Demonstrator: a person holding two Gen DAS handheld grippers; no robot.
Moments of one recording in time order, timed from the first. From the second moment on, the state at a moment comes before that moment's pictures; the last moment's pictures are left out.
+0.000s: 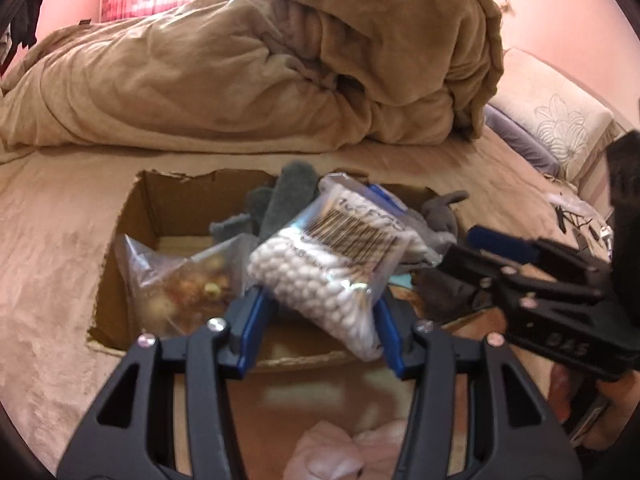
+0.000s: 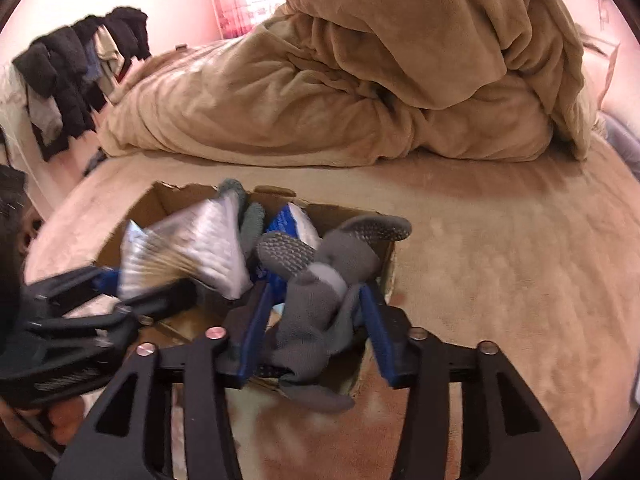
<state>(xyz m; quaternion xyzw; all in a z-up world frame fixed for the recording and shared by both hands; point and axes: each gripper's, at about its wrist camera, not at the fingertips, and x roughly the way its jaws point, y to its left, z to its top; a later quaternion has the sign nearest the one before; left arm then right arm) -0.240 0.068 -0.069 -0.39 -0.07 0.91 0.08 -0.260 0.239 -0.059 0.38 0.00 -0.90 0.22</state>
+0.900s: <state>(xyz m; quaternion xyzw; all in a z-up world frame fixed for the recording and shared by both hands) -0.146 0.038 -0.005 -0.34 -0.06 0.93 0.08 -0.204 0.268 -0.026 0.33 0.00 -0.93 0.14</state>
